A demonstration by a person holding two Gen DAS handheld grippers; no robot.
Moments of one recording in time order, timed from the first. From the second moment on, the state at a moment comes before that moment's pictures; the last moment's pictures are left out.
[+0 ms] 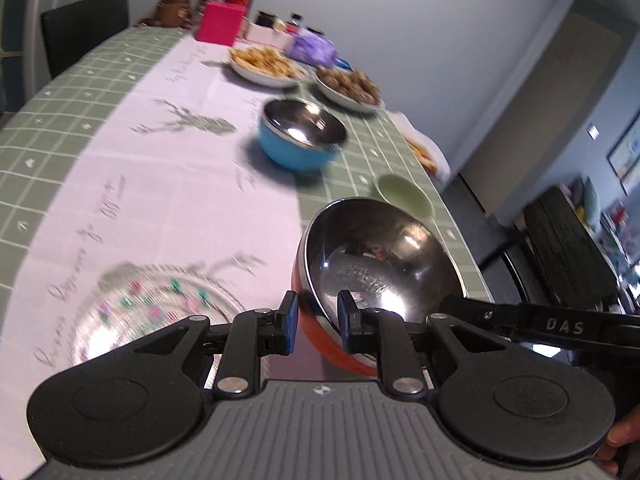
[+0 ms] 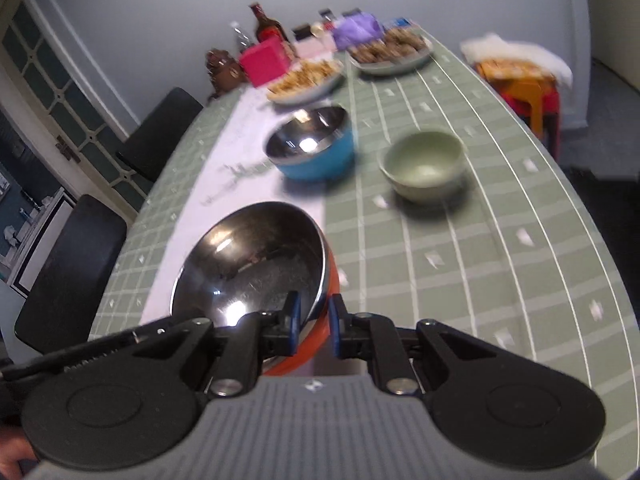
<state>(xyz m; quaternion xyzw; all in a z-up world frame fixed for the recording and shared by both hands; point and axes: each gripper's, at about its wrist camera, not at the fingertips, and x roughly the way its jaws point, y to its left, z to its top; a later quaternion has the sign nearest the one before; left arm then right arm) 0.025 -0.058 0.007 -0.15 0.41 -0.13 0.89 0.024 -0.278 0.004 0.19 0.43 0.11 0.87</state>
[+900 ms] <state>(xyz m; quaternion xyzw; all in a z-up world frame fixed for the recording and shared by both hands) 0.002 -0.085 -0.029 -0.14 0.46 -0.16 0.86 -0.003 -0.298 -0.032 0.17 0.45 0.08 0.87</state>
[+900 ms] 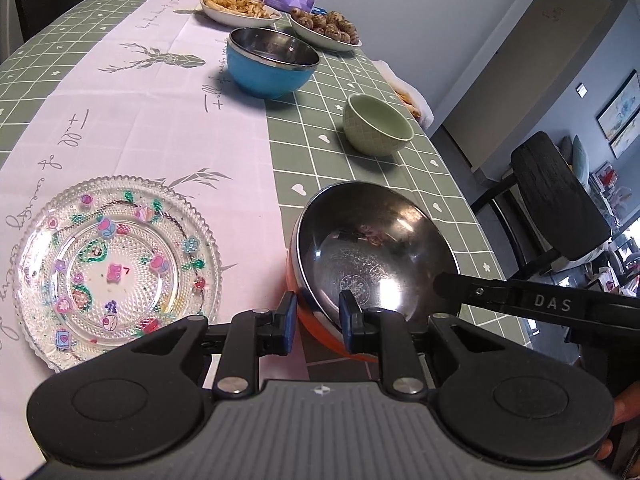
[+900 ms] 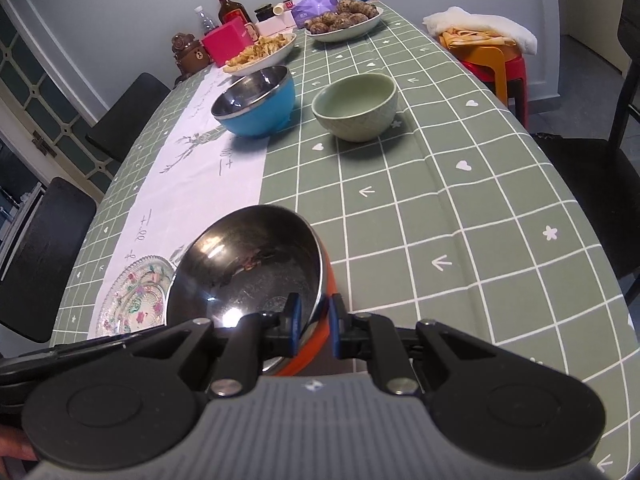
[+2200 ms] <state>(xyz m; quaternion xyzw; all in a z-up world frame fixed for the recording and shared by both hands) 0.067 -0.041 0.028 -0.11 0.40 -0.14 0.90 0.038 -0.286 0.026 0.14 0.38 0.12 0.91</state>
